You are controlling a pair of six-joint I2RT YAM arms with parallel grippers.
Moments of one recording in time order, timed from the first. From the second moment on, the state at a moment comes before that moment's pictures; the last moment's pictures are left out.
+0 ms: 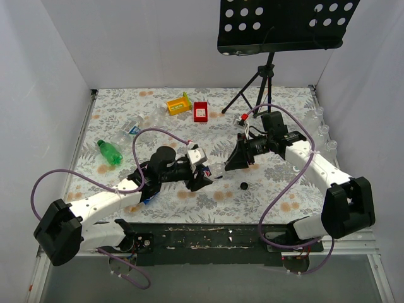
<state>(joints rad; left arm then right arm) -0.78 1.14 0.63 0.17 0.48 0.08 0.39 1.39 1.02 -0.50 -1.20 -0.16</state>
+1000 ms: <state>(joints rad) -0.78 0.81 0.52 0.02 0.16 0.18 0.01 1.36 1.44 -1.12 -0.47 -0.70</state>
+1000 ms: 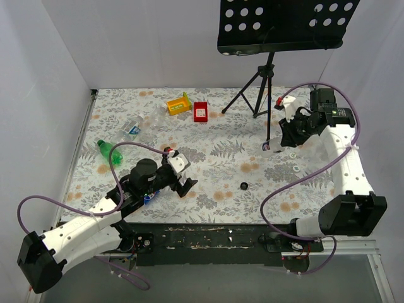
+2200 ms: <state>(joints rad) -0.78 0.80 0.49 0.02 0.18 0.19 0.00 1.78 1.65 -1.14 -0.17 -0.70</state>
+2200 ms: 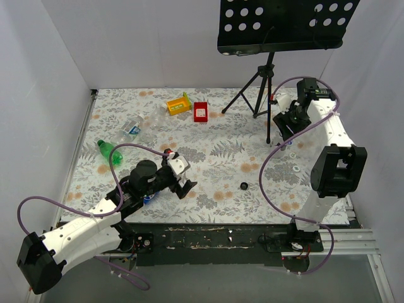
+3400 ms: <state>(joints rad) -0.76 0.75 0.49 0.02 0.06 0.16 0.29 1.20 0.78 -0.83 -0.71 -1.18</state>
